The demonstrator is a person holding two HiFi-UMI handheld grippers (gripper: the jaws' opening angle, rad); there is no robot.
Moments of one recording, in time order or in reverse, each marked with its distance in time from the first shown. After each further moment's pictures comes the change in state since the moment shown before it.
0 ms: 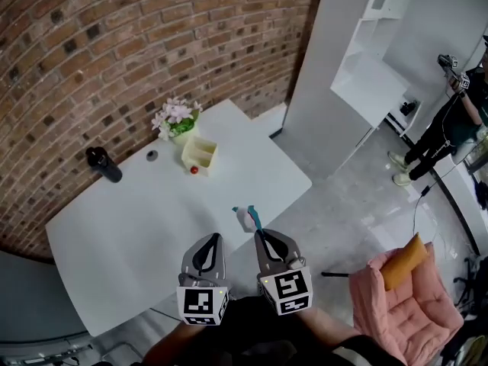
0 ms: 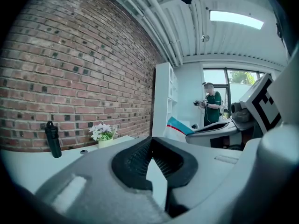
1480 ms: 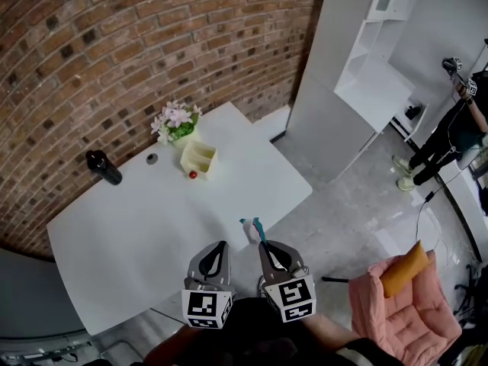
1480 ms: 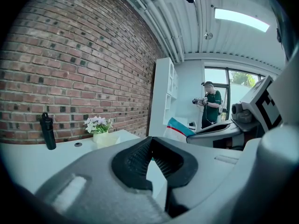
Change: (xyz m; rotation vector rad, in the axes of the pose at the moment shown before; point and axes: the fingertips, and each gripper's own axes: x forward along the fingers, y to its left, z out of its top) left arm 0.022 -0.024 -0.017 -0.038 0.056 -0.026; right arm -0.007 -0.022 -0.023 0.017 0.059 0.041
